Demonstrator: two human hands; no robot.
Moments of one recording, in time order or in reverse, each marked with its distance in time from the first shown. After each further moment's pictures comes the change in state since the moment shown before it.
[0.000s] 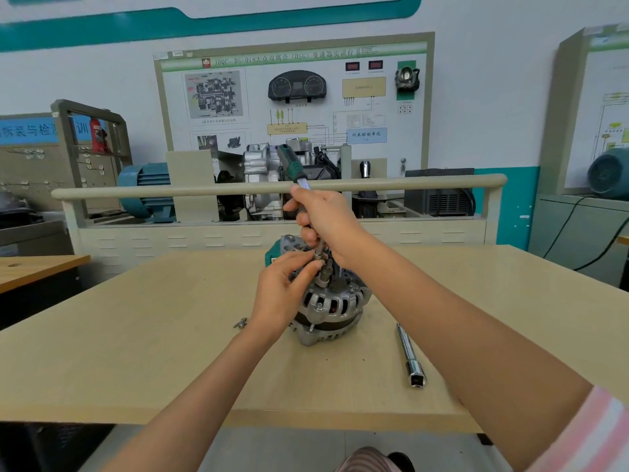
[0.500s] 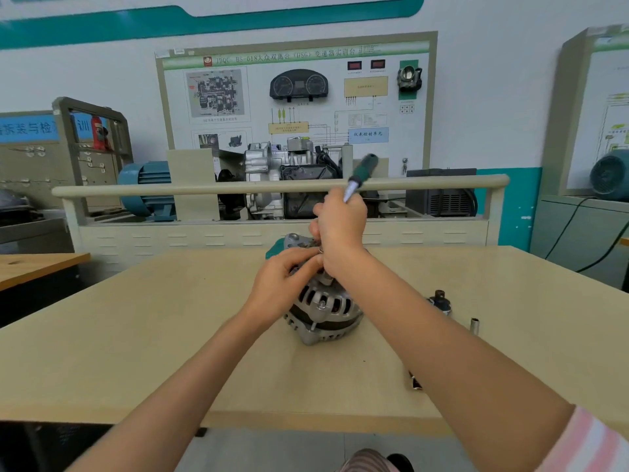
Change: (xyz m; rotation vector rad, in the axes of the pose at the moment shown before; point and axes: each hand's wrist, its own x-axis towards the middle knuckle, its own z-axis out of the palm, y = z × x) left_hand 0.011 0.002 -0.012 0.013 -0.190 -0.043; right_hand 0.006 0.014 0.011 0.257 0.458 -0.071
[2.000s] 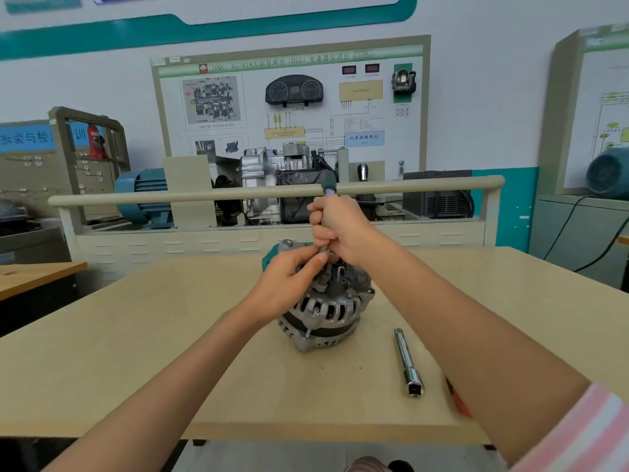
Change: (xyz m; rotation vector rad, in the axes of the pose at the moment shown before) left_hand 0.012 0.021 0.003 0.017 -0.167 0.014; right_hand 0.023 -0.018 -0.016 -0.093 -0.325 0.325
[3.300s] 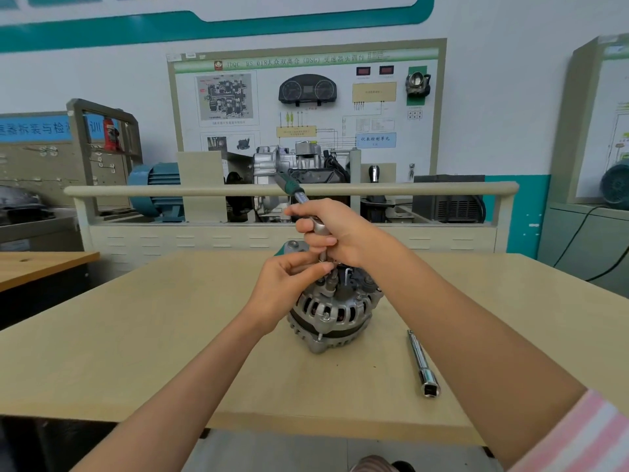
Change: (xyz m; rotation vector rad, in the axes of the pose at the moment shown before) left_hand -0.016 -0.024 -0.008 -0.532 0.140 -0.079; right_hand -0.014 0.002 0.022 -0.158 -0.343 0.064
